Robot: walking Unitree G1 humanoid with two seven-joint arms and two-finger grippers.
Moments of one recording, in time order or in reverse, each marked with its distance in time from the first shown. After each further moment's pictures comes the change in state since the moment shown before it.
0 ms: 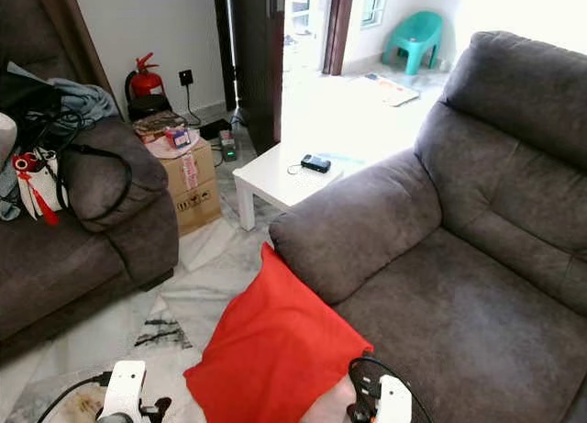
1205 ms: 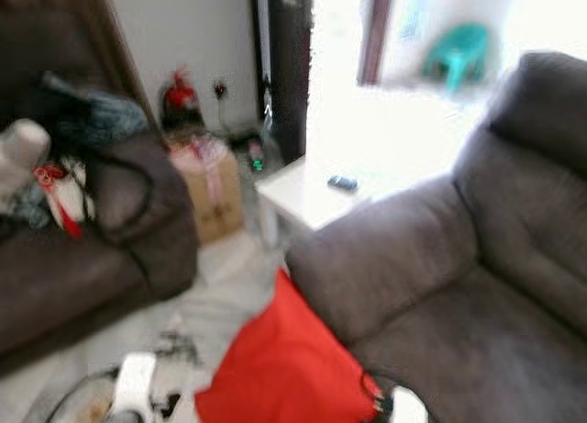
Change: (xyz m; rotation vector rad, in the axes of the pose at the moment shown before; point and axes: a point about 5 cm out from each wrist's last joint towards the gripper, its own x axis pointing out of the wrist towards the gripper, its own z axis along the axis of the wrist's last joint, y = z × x) left arm 0.001 -0.003 0.003 0.001 -0.011 -0.011; right arm -0.003 -0.009 -0.005 0.011 0.021 -0.025
